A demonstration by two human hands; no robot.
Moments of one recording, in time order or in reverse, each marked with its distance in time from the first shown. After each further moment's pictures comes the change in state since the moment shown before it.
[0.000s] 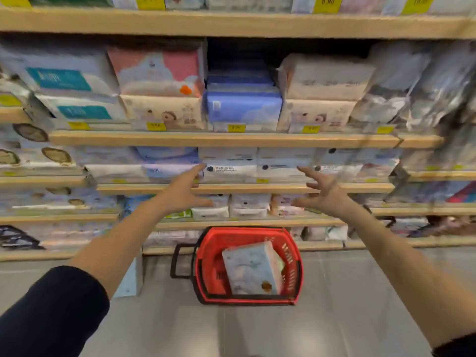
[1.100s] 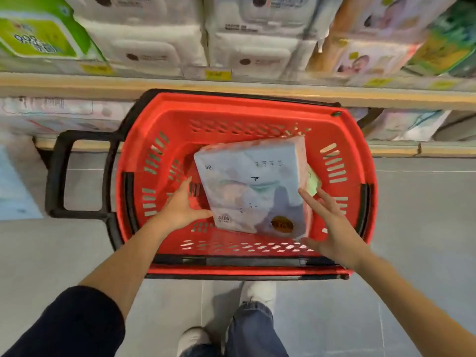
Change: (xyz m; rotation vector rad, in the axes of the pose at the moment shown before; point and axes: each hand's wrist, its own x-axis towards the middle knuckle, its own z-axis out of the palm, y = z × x) left_hand 0.098 -0.432 0.454 -0.331 -0.246 -0.635; right_hand 0.043 0.477 0.305 -0.261 -0.297 0.148
